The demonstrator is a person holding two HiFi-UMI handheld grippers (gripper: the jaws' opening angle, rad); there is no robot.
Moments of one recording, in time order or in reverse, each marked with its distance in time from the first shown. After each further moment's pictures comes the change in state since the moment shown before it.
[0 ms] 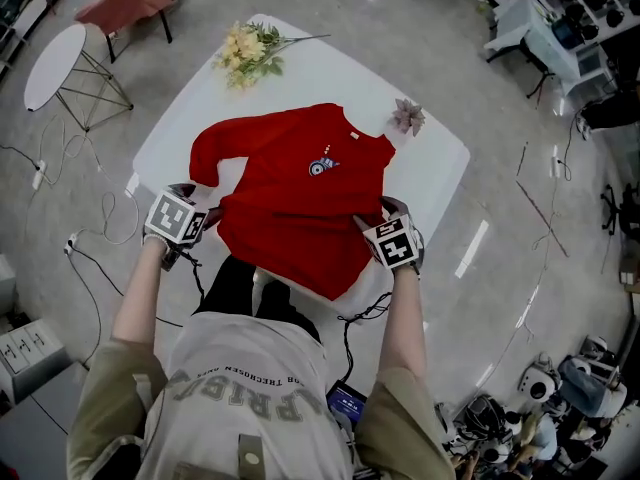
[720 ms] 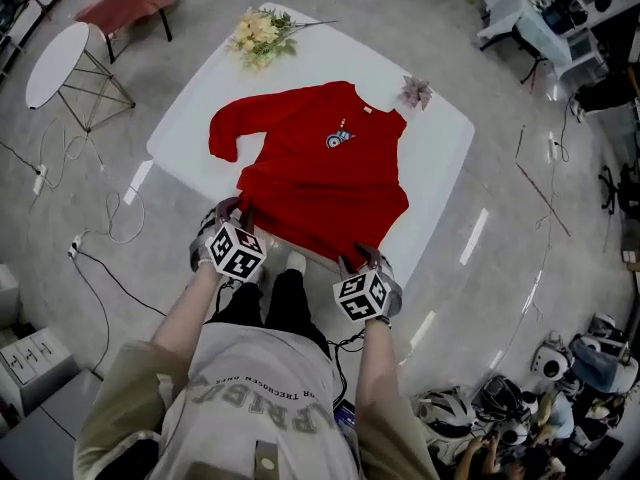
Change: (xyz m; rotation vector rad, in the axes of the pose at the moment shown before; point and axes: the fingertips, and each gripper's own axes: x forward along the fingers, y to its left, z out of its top) left arm 0.018 -0.062 -0.053 0.319 -0.178 0.284; right arm -0.035 0.190 -0.074 -0.080 0.052 -0.112
